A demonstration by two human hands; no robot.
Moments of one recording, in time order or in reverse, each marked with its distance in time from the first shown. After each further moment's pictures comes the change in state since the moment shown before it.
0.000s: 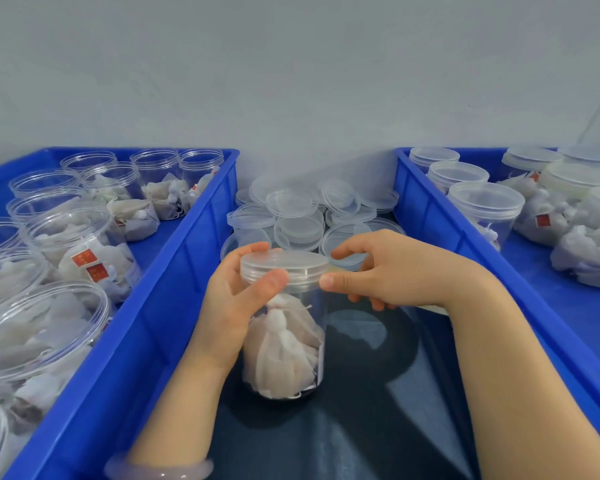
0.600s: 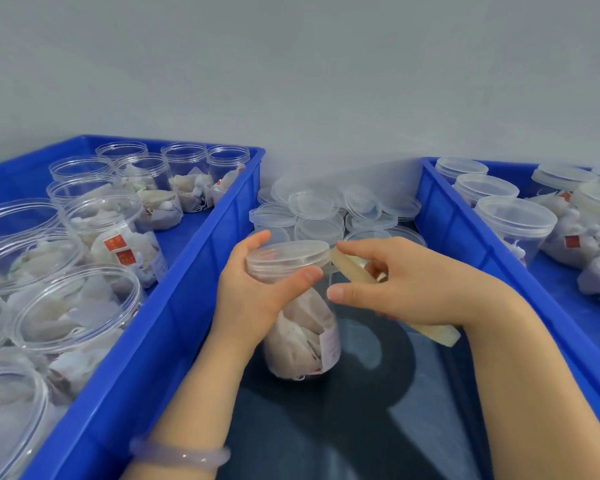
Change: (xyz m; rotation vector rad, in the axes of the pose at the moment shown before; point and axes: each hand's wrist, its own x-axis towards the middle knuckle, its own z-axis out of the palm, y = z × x) left_hand 0.001 0.008 0.005 0.162 0.220 -0.033; right_hand -0.011 -0.022 0.004 -0.085 -0.010 -0.112
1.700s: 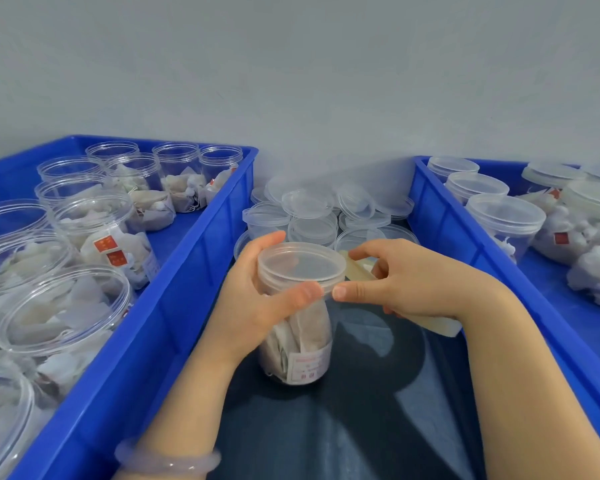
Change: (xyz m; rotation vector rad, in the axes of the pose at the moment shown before) left_hand -0.004 0.000 -0.004 0.036 -0.209 0.076; right_hand 0.006 0.016 -0.002 0.032 -0.024 0.086
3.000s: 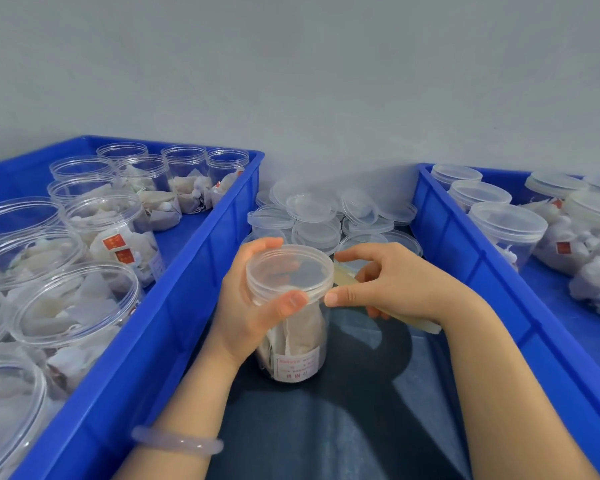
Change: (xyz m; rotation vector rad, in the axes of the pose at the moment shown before) left_hand 0.000 -0.013 -0.004 -0.037 0.050 0.210; right_hand 0.017 0.014 0.013 0.225 0.056 -0.089
